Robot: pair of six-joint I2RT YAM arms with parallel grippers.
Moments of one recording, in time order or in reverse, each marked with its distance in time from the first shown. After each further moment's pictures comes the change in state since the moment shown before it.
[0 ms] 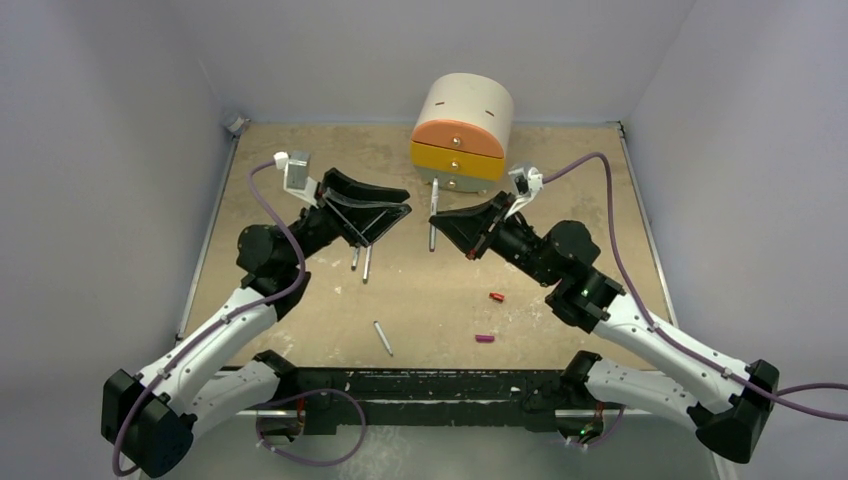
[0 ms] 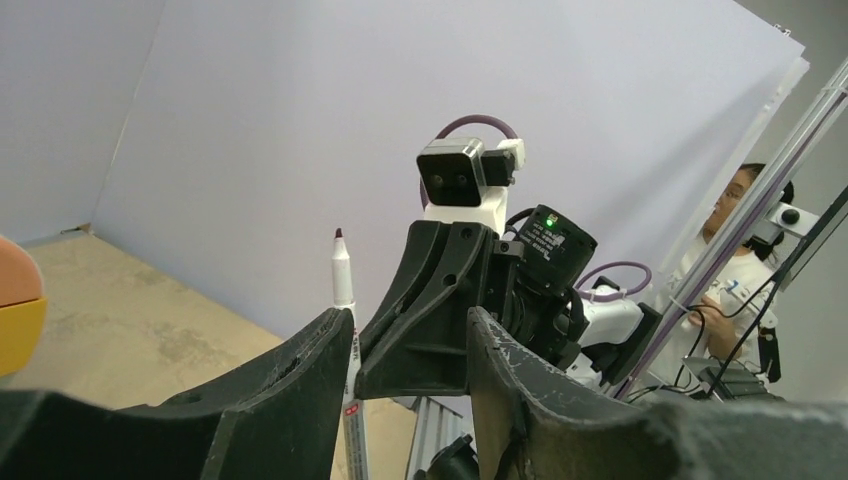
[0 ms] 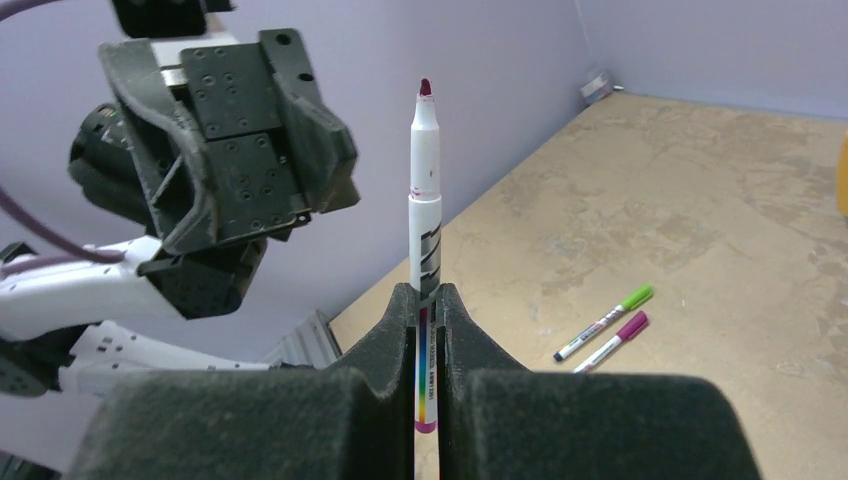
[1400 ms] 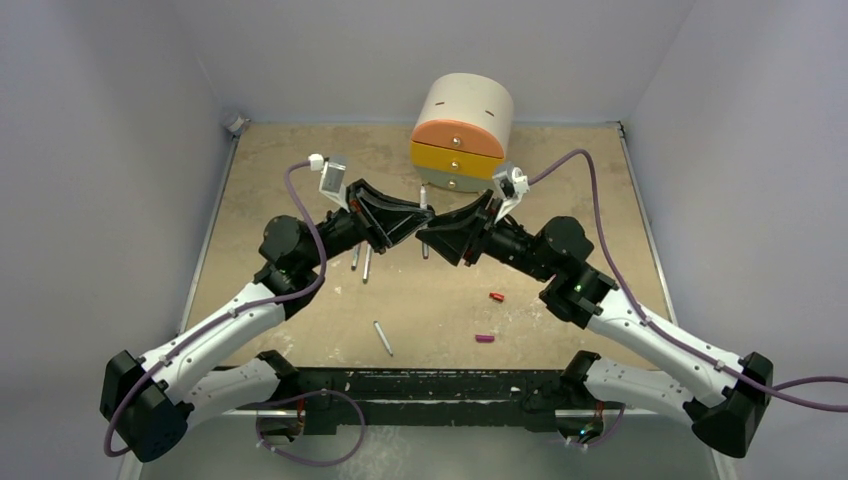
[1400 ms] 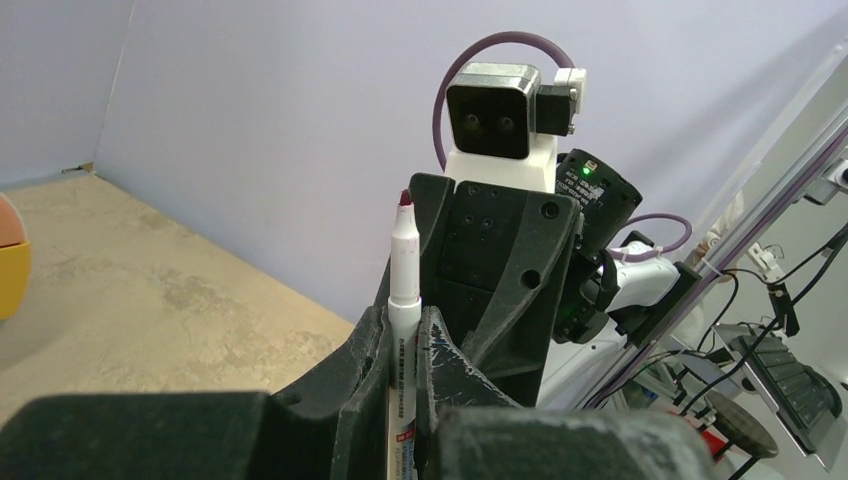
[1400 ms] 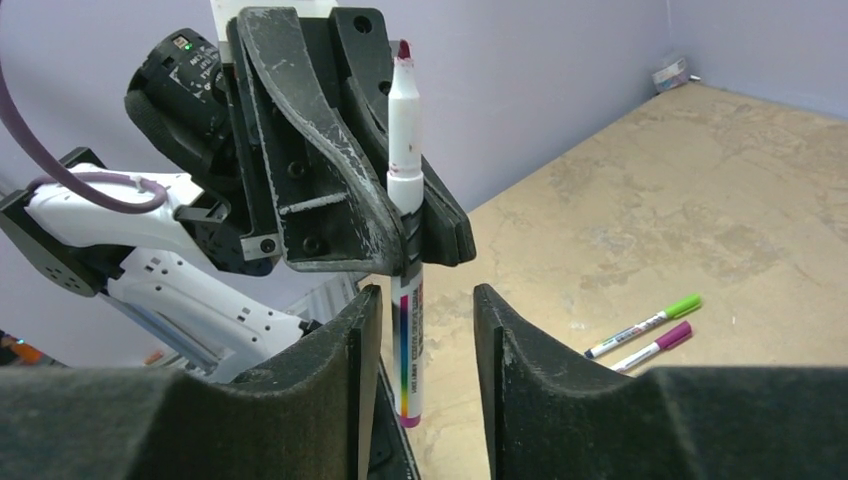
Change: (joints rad) left arm -0.137 0.069 0.045 -0.141 -0.055 0.137; right arm 0.000 0.047 0.013 0.047 -0.181 -0.038
